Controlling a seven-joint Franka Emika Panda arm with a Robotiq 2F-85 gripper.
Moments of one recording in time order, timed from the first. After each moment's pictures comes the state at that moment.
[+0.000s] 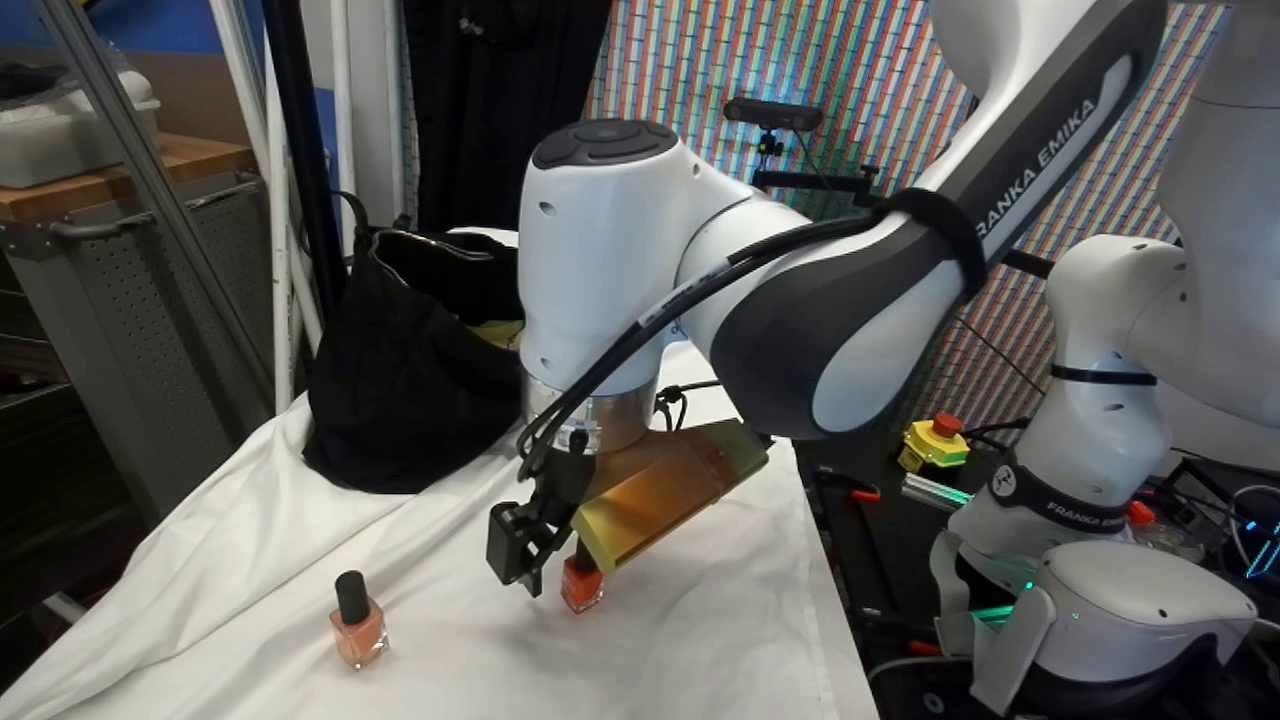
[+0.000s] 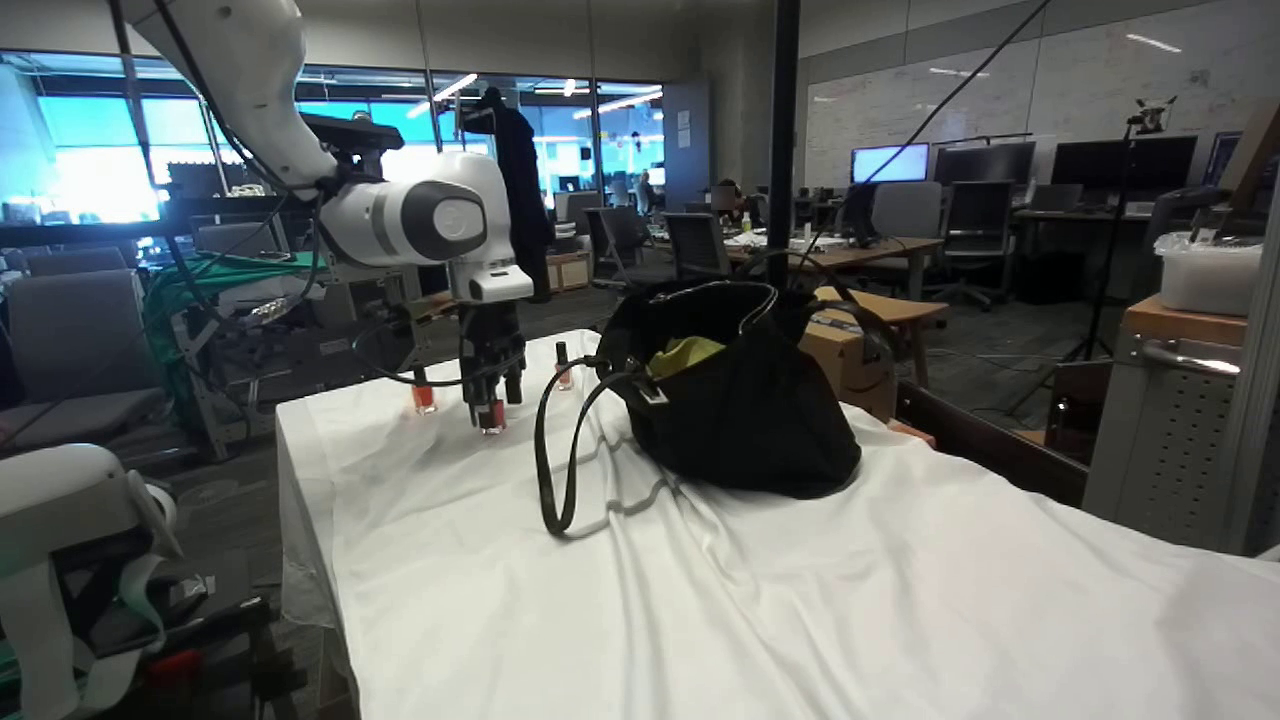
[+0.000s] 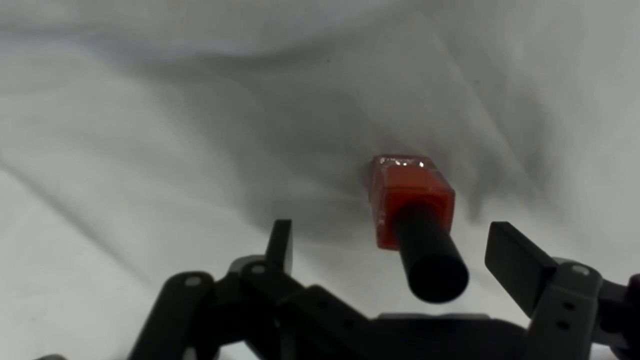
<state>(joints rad) 0.28 0.30 0.12 -2.13 -0.16 2.39 1.23</state>
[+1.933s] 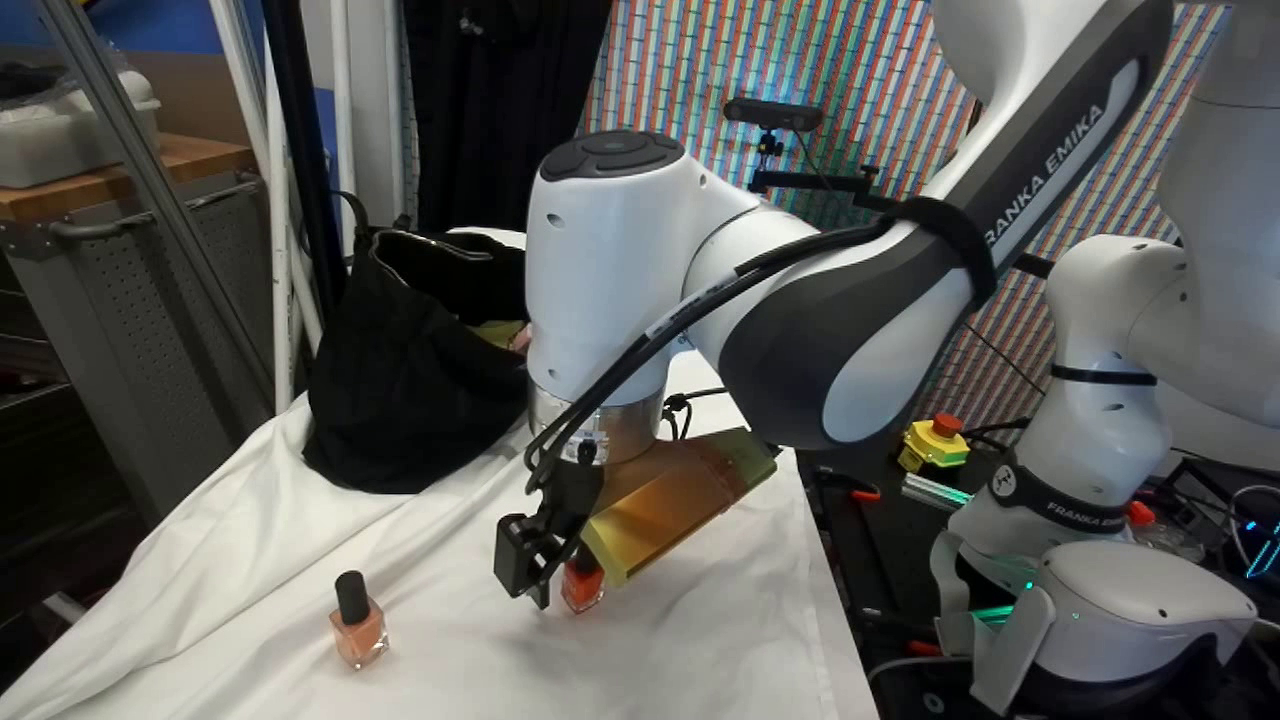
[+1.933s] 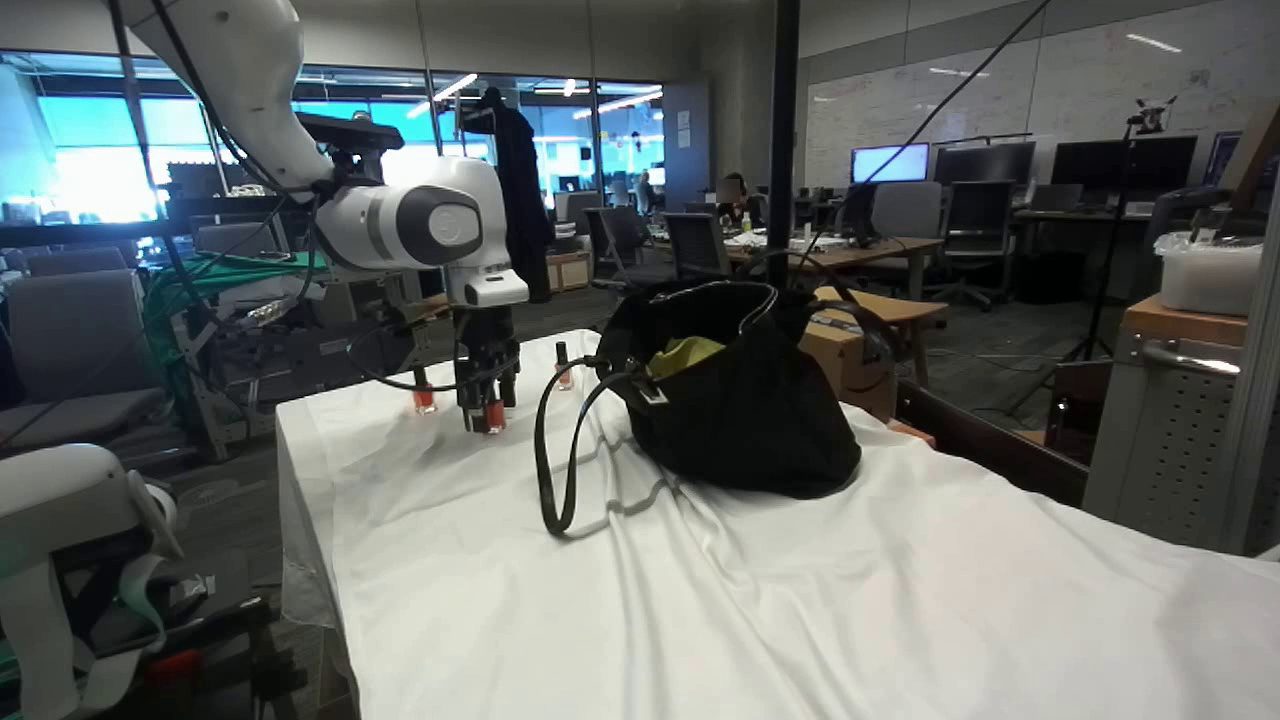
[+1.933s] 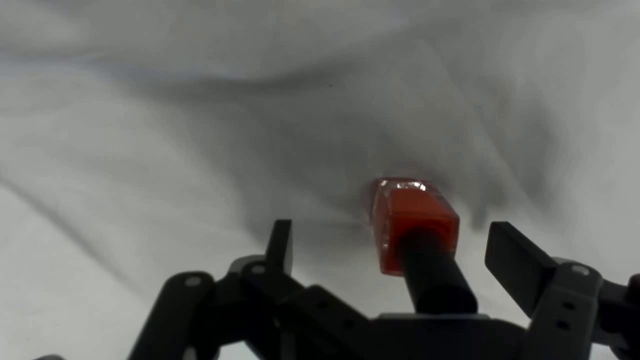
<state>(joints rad) 0.28 0.30 0.13 -2.15 -0.14 2.40 1.22</state>
